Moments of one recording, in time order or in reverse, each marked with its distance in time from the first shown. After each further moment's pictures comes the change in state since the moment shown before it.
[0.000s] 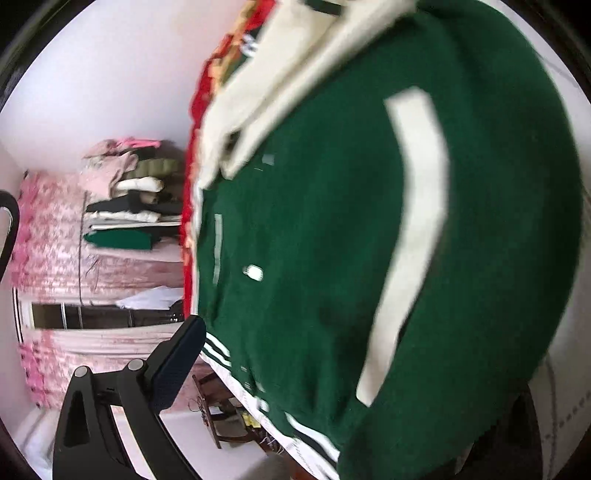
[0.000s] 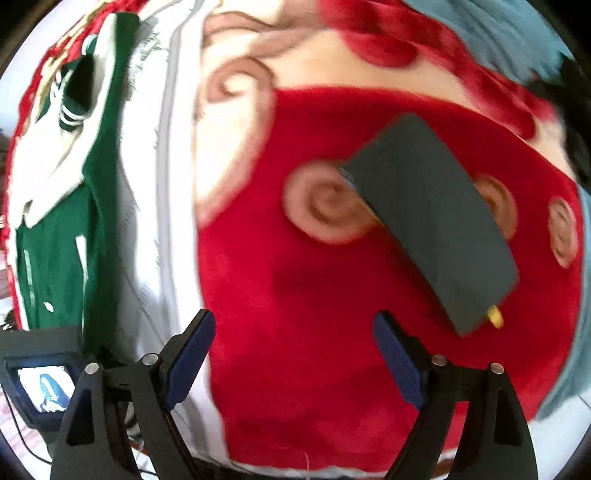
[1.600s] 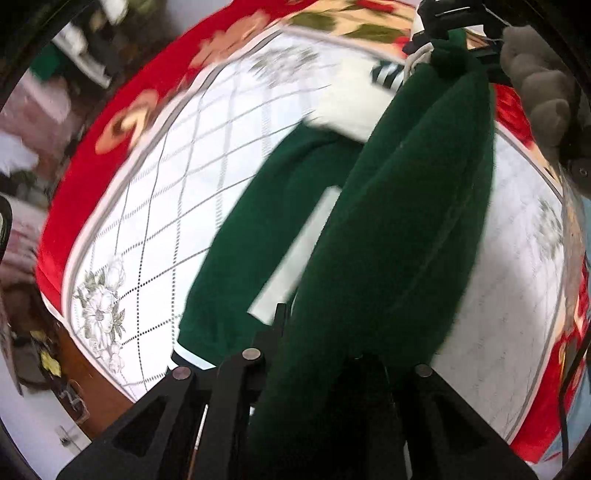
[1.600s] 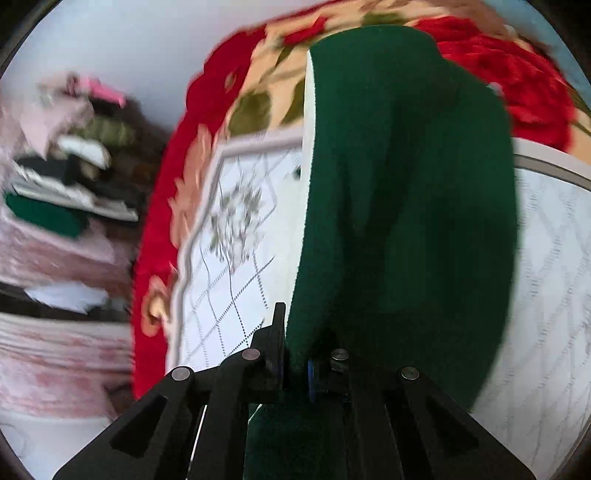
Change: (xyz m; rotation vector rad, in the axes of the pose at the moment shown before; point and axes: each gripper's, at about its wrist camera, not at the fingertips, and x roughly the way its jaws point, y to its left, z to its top) left arm 0.256 0.303 -0.055 -0.572 0.157 -0.864; right arm -0.041 0.560 0.094 -0.283 -0.200 0.335
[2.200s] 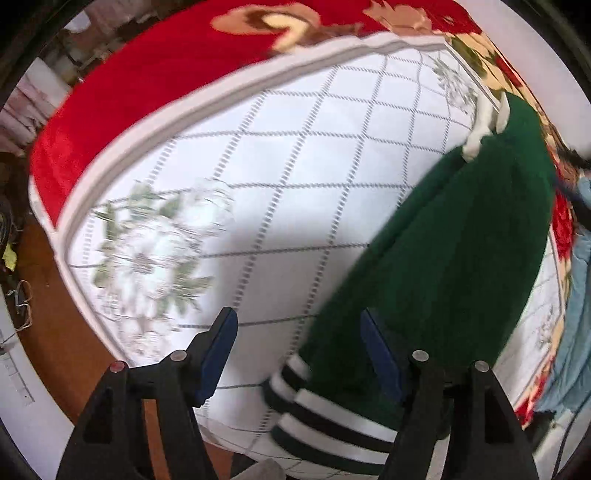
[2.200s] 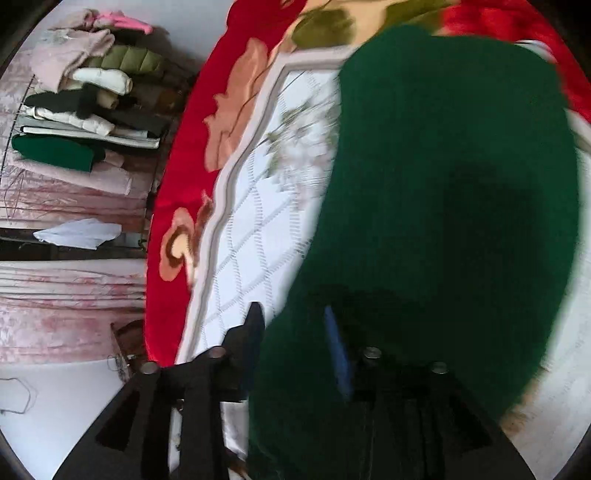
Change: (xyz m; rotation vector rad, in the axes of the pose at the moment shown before) left arm 0.034 0.170 -0.030 -0.392 0.086 -0.107; right arm 0.022 0.021 -0.022 -0.089 0.192 0.077
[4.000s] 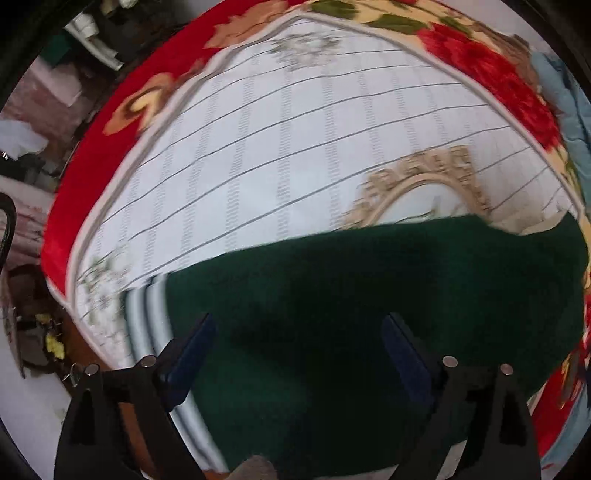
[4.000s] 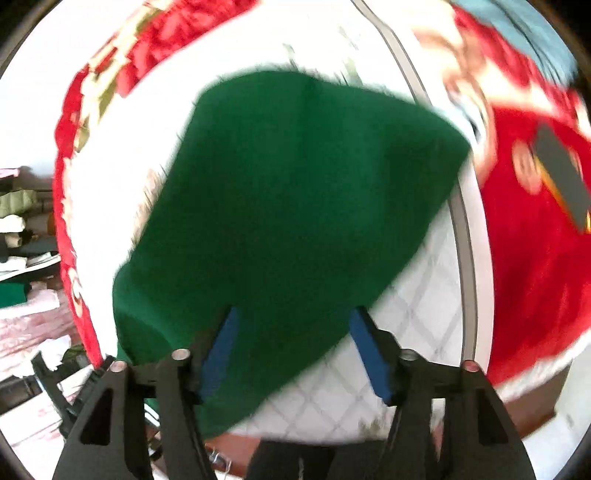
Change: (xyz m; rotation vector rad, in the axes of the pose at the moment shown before) left arm -0.008 -0.183 -0.048 0.372 -0.070 0.144; right arm -0.251 -0.309 -0.317 0.574 -0.119 -0.247
